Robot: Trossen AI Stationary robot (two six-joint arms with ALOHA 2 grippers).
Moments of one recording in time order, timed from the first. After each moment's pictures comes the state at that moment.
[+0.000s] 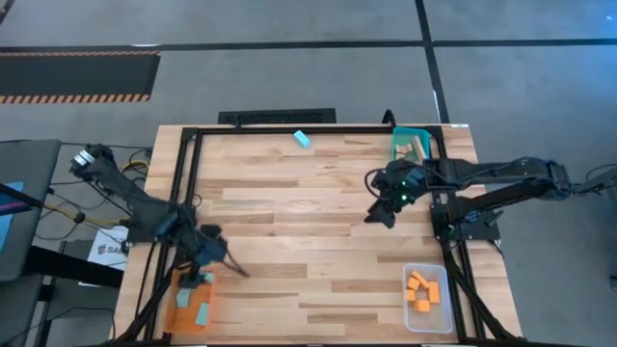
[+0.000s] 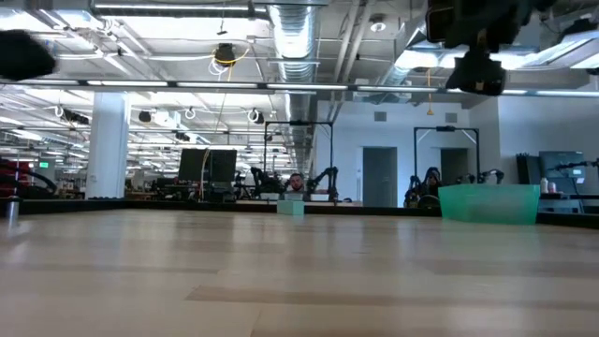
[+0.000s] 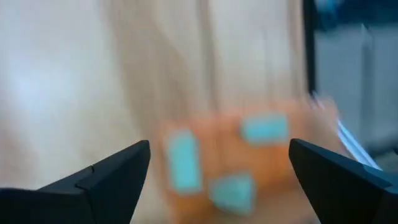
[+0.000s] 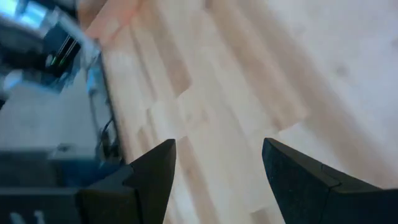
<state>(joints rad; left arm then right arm) -0.63 1.07 0.80 -0.93 0.24 -0.56 -0.05 1.04 0.86 -0.59 -0.31 0.69</state>
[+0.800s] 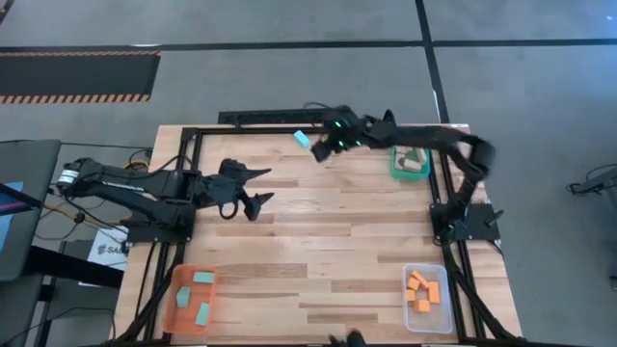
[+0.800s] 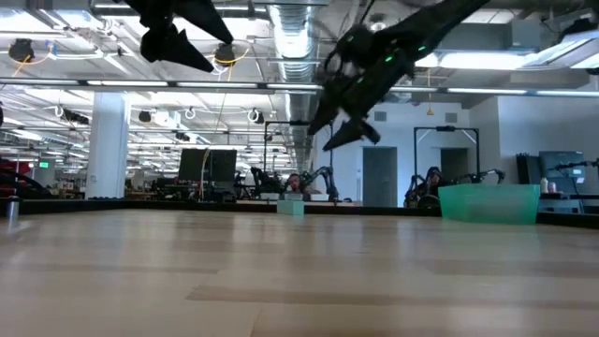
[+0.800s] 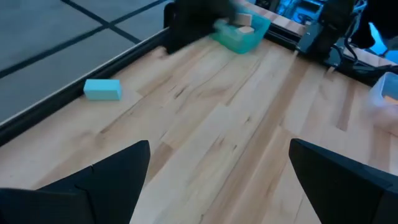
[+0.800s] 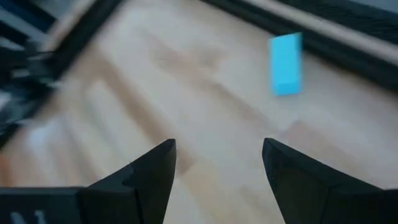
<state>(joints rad) -0.11 1.02 0.88 -0.47 -0.51 -0.53 -0.48 1.73 1.24 -0.21 -0.13 0.50</state>
